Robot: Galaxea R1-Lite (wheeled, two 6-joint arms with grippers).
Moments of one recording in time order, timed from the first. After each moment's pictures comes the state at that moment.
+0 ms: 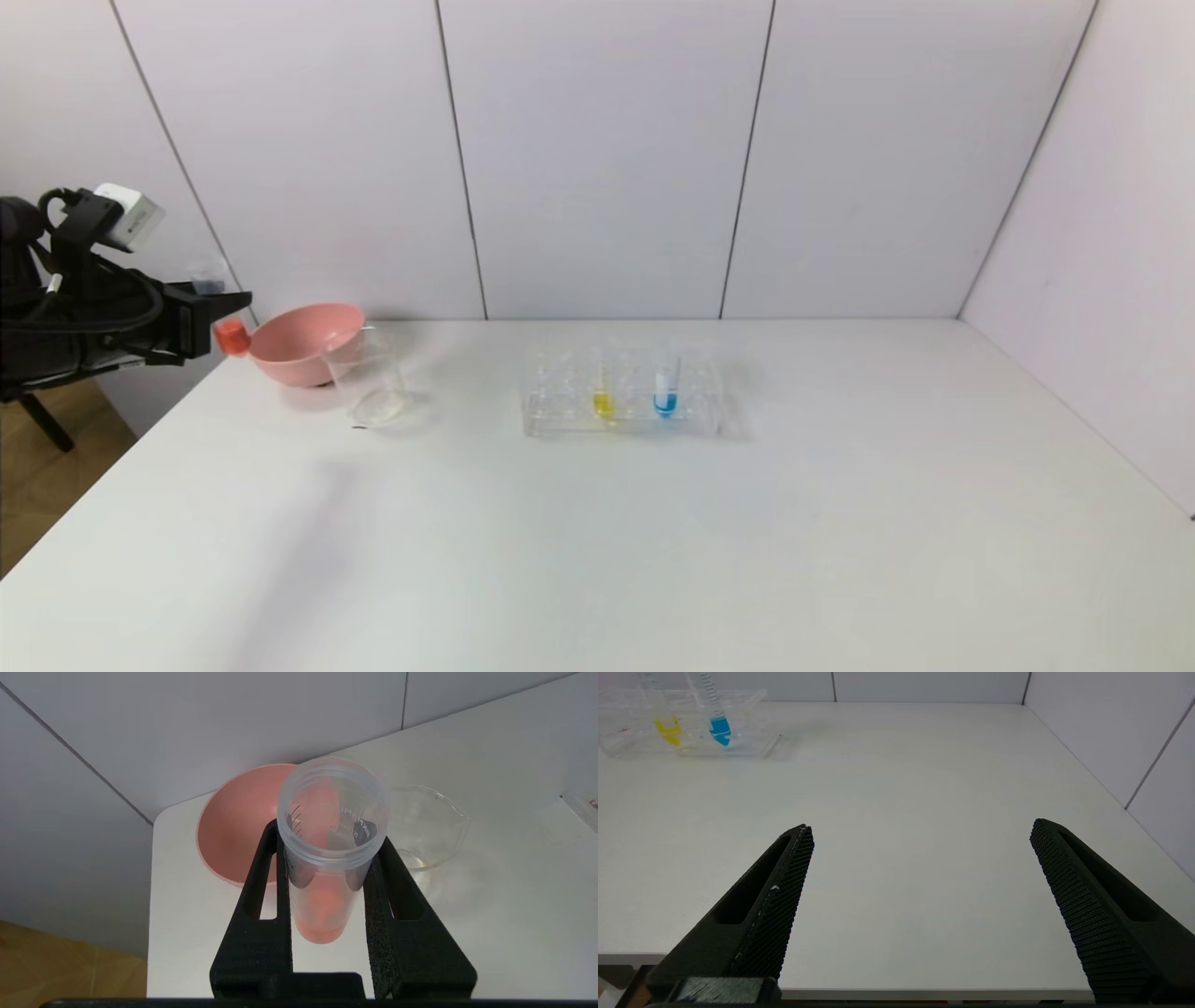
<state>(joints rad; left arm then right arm) 0.29 1.69 -0.96 -0.50 -0.49 0.32 0.00 0.00 0.00 0.00 0.00 0.00</state>
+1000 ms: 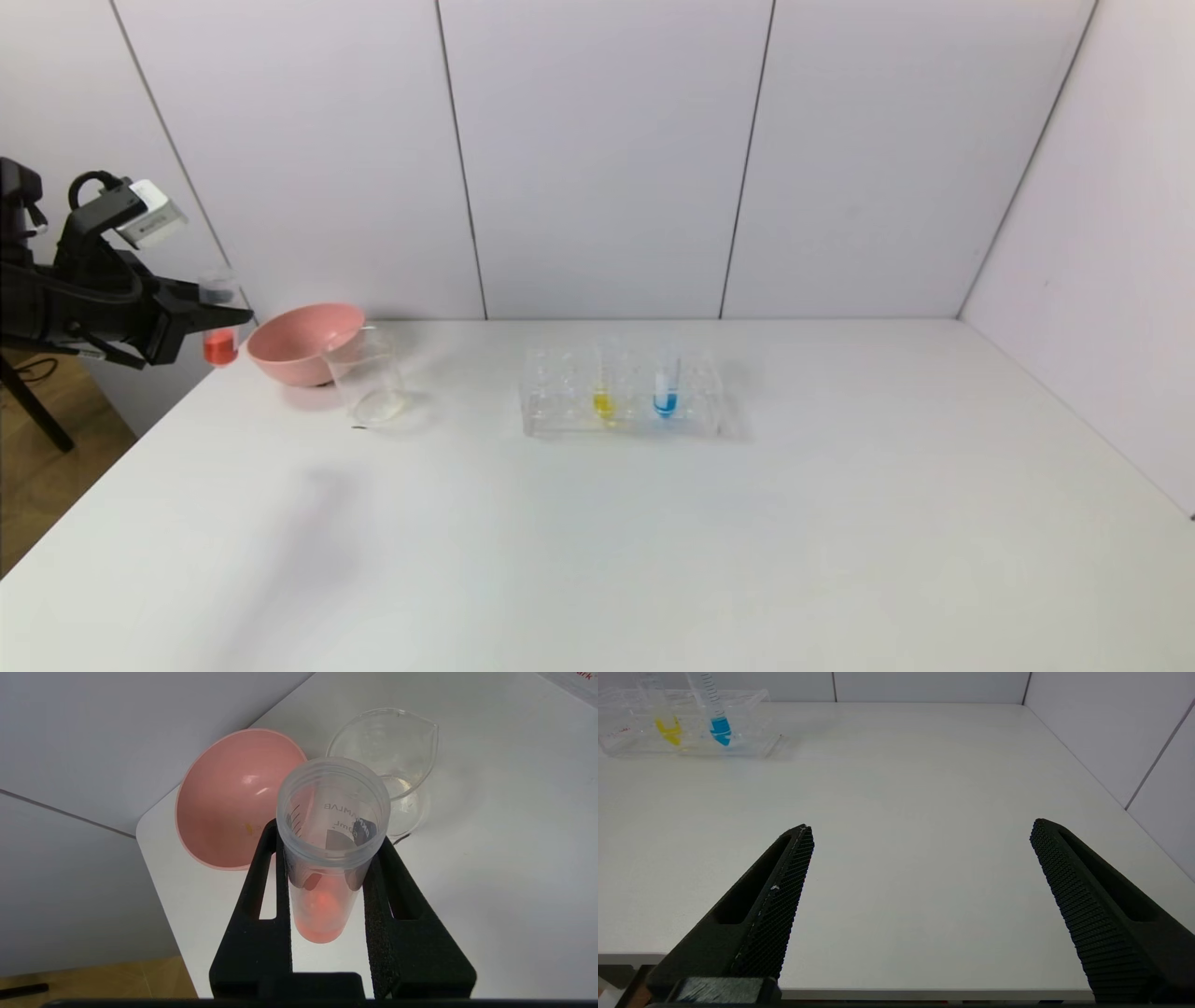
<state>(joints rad) 0.35 1.76 -1.31 0.10 -0.65 0.77 0.00 0.00 0.00 0.00 0.00 0.00</state>
